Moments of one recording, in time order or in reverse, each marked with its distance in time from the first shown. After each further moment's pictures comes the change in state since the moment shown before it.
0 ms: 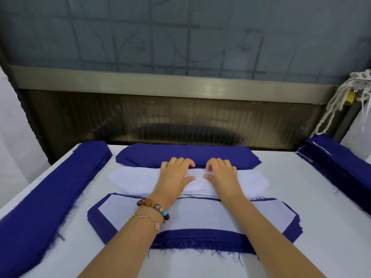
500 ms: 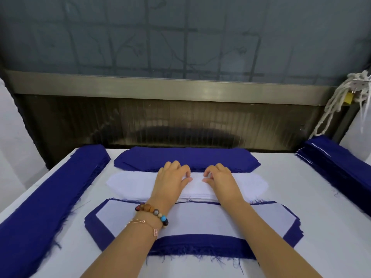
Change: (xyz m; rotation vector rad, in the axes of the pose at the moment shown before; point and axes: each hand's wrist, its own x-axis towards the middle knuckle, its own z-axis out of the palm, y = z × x) left_hand 0.001 -0.006 0.005 0.071 0.028 -0.026; right_hand 0.003 0.001 -0.001 0.074 -0.084 0.047
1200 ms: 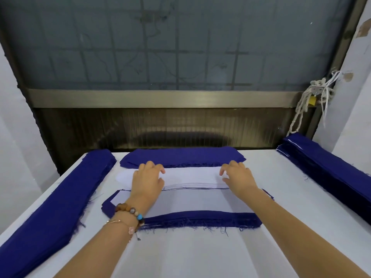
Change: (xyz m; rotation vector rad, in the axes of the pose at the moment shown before) left_hand -0.053 -0.016 -0.064 0.102 0.037 -0.187; right_hand -0.059 0.028 -0.068 -0.285 0.010 0.037
